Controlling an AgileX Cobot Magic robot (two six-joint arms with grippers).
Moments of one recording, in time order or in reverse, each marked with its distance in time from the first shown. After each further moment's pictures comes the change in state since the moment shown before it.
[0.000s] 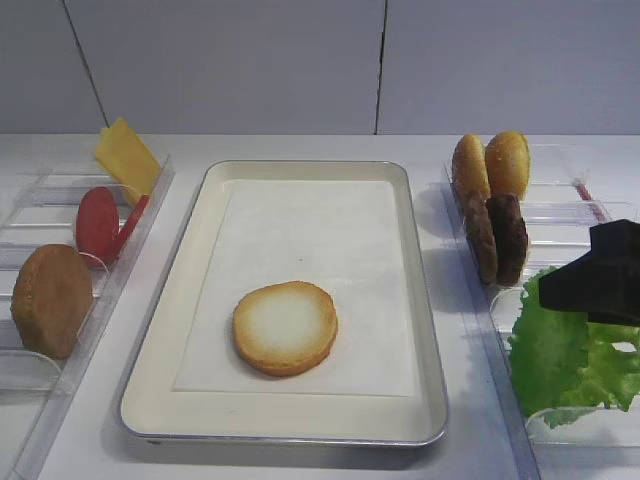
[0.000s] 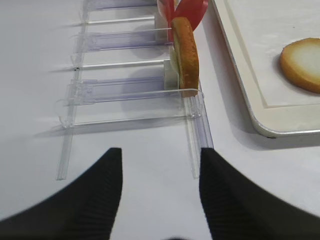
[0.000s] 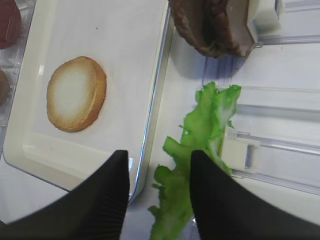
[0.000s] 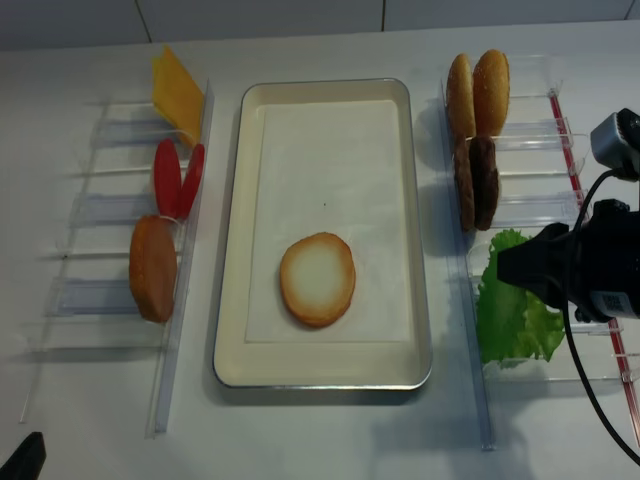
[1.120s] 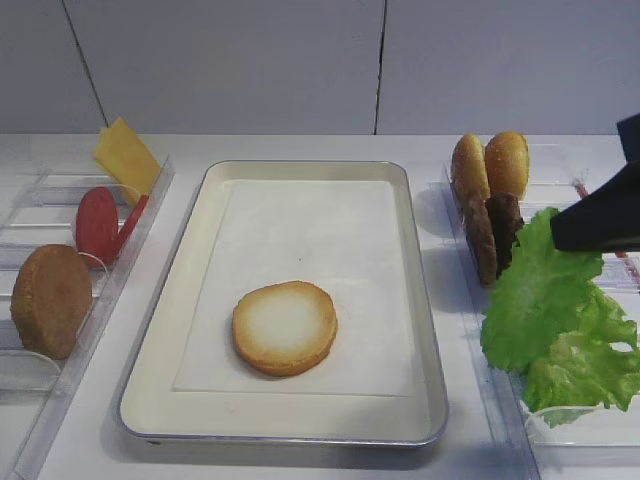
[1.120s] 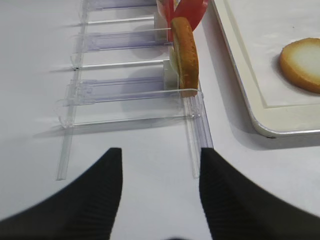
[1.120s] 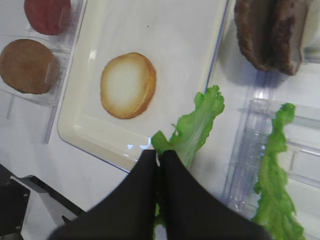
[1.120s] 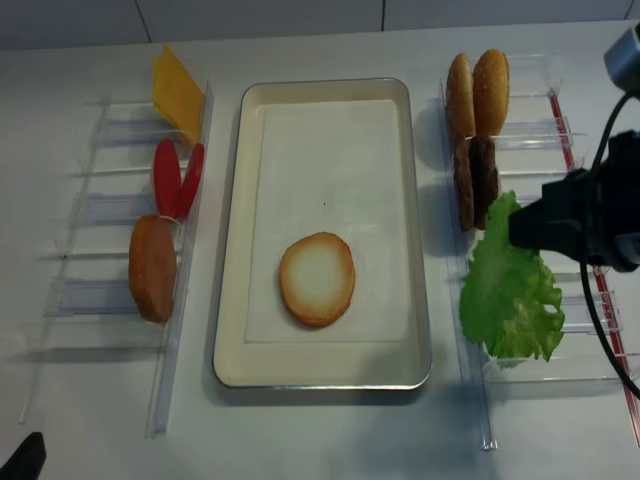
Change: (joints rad) left arm 0.000 0.000 0.000 0.000 0.000 0.000; right arm 0.024 0.002 -0.257 -0.104 0.255 0.165
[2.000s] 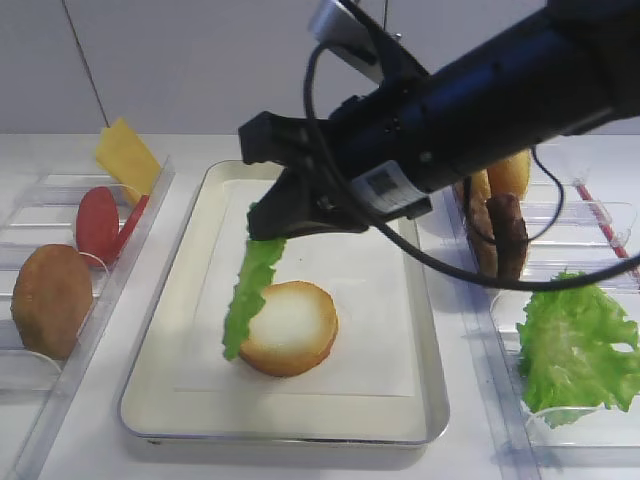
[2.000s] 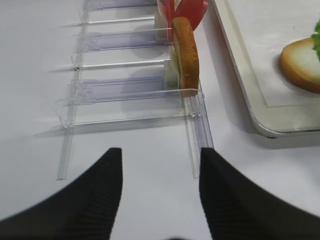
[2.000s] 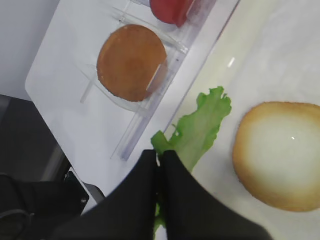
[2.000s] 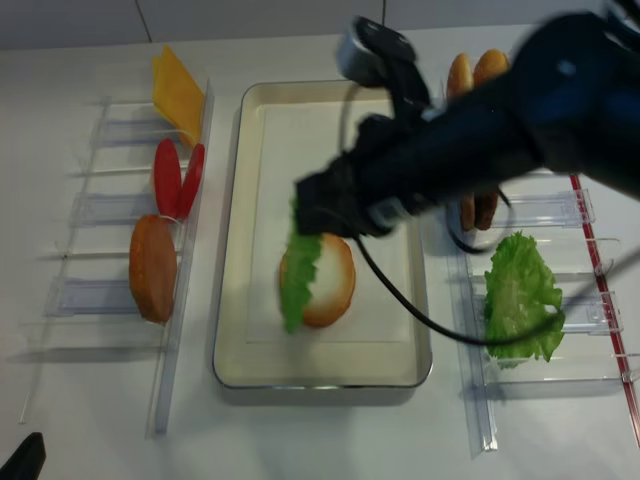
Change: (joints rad) left arm 0.000 0.000 0.000 0.000 0.000 0.000; right arm 0.657 0.460 -0.276 0.197 -0.387 -0.002
